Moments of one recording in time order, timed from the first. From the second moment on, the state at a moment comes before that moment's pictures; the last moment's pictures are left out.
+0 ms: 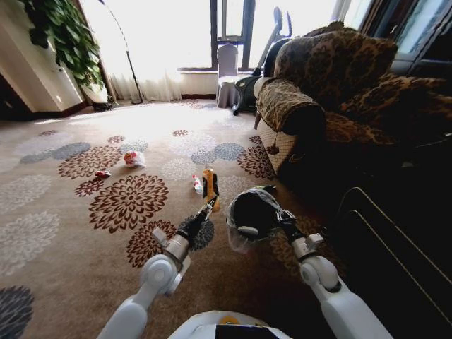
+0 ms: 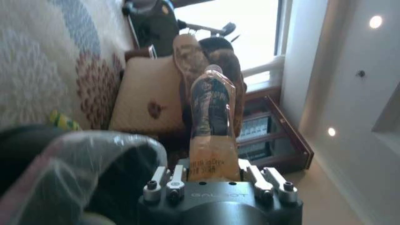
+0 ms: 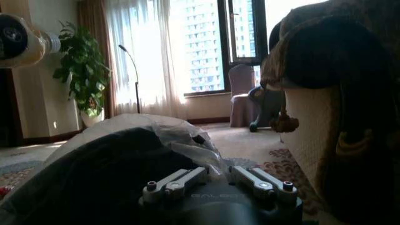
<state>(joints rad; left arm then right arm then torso) 1.43 -1.17 -0.22 -2.35 -1.61 0.13 -0.17 -1.27 1.07 0.36 1.84 0.52 0.09 -0.02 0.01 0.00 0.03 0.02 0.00</state>
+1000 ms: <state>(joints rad) 1.42 -1.35 0.05 -2.15 -1.67 0.07 -0.25 -1.34 1.08 0.38 1.89 0.49 0.10 -0.02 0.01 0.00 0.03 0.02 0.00</state>
